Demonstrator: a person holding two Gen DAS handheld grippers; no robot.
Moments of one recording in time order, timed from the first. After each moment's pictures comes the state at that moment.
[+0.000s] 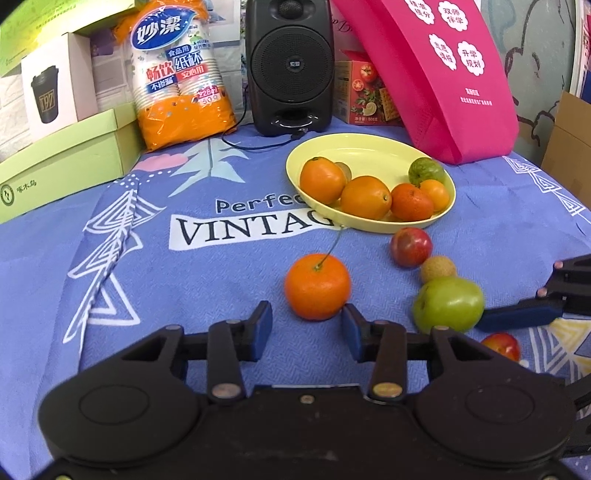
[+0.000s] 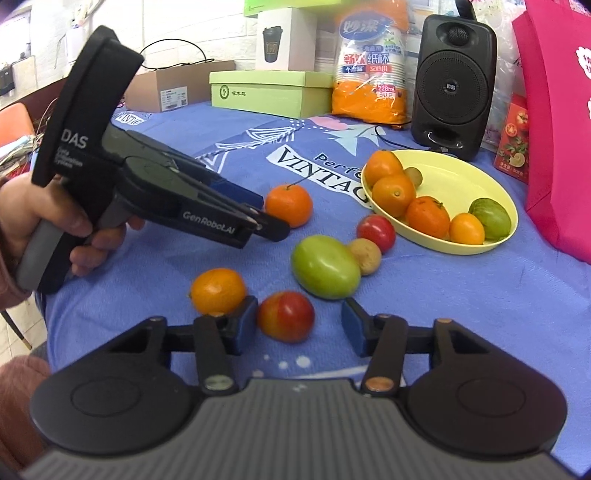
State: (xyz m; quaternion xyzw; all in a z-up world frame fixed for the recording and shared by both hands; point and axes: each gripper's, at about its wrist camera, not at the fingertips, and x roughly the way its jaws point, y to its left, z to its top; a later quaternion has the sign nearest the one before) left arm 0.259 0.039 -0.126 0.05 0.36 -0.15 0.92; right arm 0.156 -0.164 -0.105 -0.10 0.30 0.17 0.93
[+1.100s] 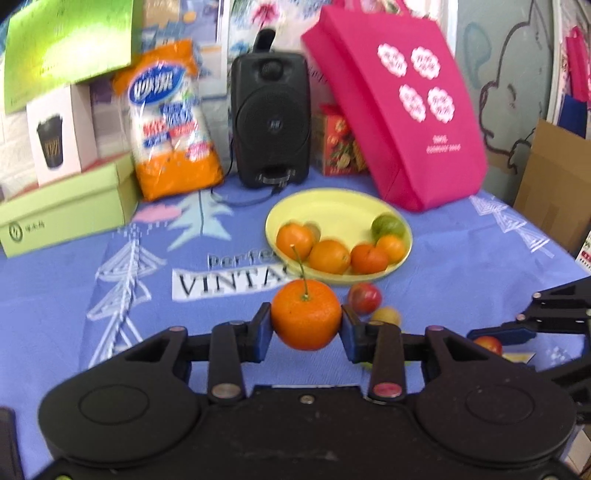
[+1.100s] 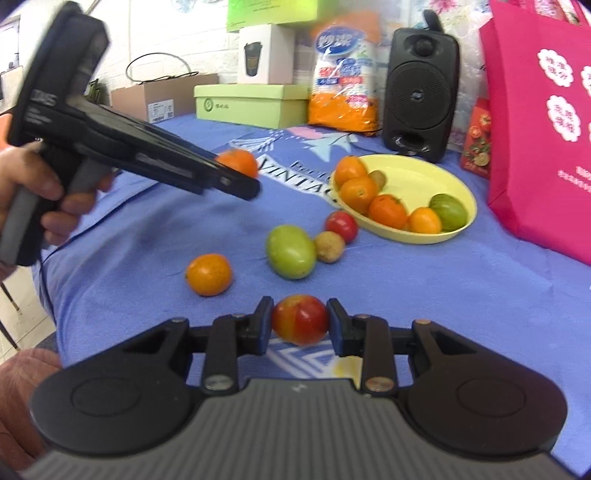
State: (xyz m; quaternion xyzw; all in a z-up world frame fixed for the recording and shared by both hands) left arm 0.223 0.034 -0.065 0.04 0.30 -0.17 0.94; right arm 0.122 -0.193 -0.087 -0.09 0.28 0.14 0.95
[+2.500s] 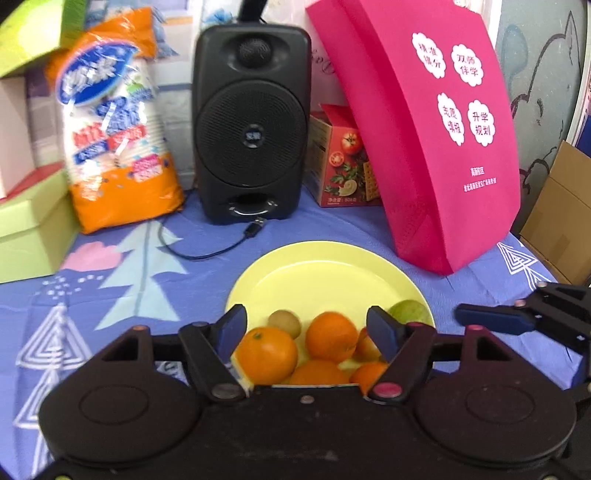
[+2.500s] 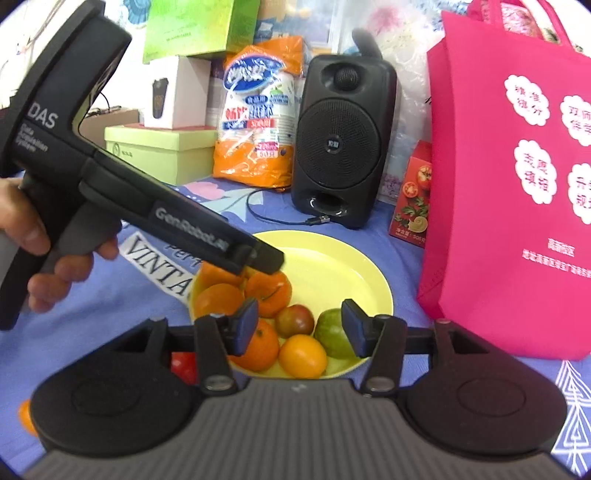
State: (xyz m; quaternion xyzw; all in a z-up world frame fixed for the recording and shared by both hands) left arm 0.379 -0.017 -0.069 0.00 0.34 -0.17 0.92; right arm 0.236 -0.239 -0.052 -0.10 0.23 0.08 0.97
